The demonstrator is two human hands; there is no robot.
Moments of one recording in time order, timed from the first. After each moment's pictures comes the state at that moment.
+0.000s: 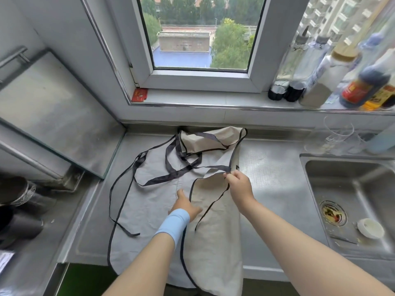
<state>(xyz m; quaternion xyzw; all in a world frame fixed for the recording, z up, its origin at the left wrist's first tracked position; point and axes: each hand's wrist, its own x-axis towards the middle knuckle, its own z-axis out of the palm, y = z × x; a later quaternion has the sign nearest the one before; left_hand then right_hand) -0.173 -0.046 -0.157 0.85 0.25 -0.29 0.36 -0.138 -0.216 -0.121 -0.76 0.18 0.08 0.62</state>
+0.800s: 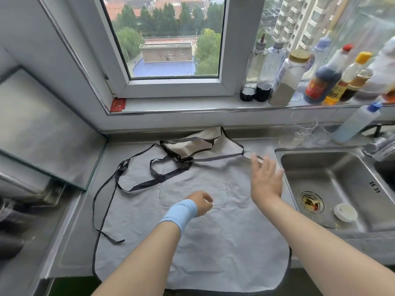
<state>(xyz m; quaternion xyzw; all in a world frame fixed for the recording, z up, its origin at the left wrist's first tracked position) -0.165 -0.122 -0.119 0.86 0.03 -0.39 0.32 -0.156 -0.332 -0.100 -0.98 0.11 0.04 -0.15</state>
